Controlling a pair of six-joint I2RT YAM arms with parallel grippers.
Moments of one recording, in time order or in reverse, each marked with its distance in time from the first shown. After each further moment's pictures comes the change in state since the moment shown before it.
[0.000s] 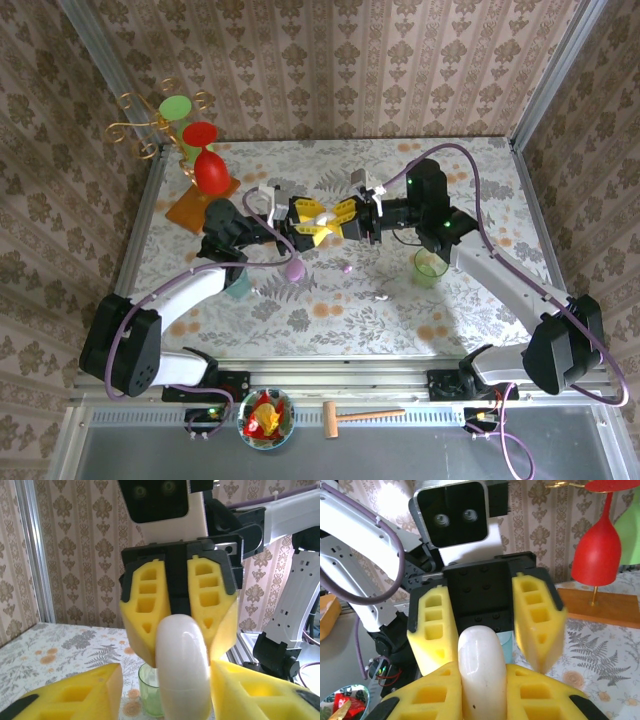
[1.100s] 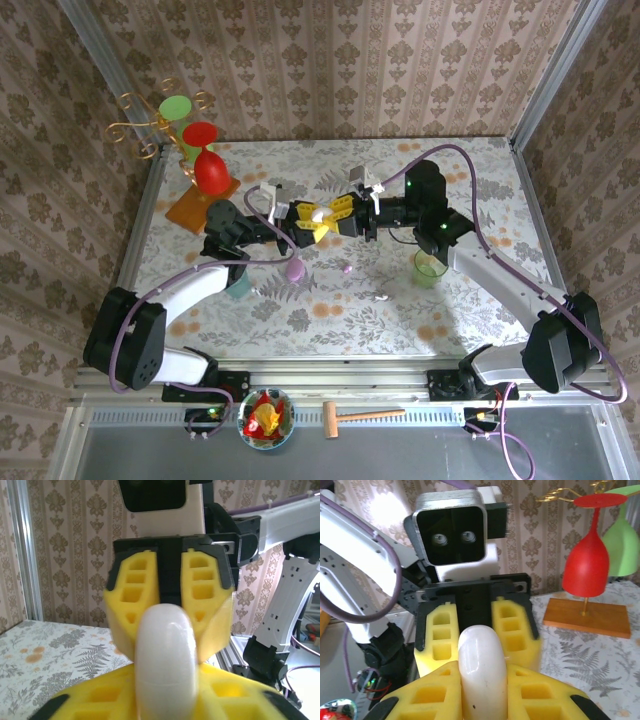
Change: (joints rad) left arm 0.000 0.035 0.000 0.066 0.026 -0.082; right arm 0.014 0.011 -0.016 0.093 0.043 0.040
